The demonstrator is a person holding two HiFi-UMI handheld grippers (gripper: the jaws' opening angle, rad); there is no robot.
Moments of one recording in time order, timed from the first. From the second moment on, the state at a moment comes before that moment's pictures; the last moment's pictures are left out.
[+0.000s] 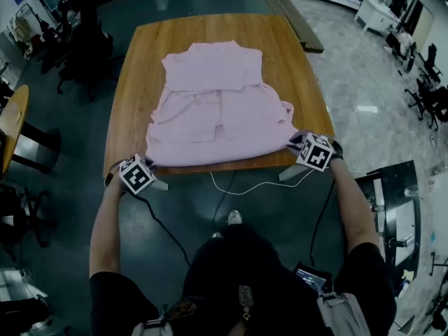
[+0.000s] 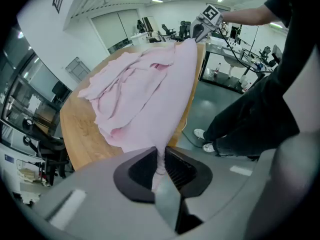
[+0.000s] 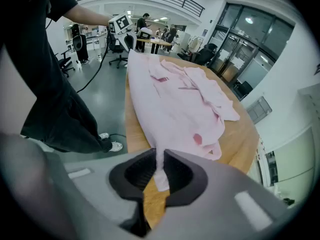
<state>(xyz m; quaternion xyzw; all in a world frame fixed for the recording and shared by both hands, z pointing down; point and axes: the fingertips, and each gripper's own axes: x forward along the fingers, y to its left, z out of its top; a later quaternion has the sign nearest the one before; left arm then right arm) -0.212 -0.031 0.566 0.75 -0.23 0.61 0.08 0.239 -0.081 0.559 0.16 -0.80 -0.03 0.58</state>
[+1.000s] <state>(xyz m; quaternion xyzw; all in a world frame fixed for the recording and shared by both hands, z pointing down) -0.238 -0.102 0.422 0.77 -0.31 0.56 -0.02 0.223 -0.105 0.441 0.25 -0.78 -0.07 0.57</state>
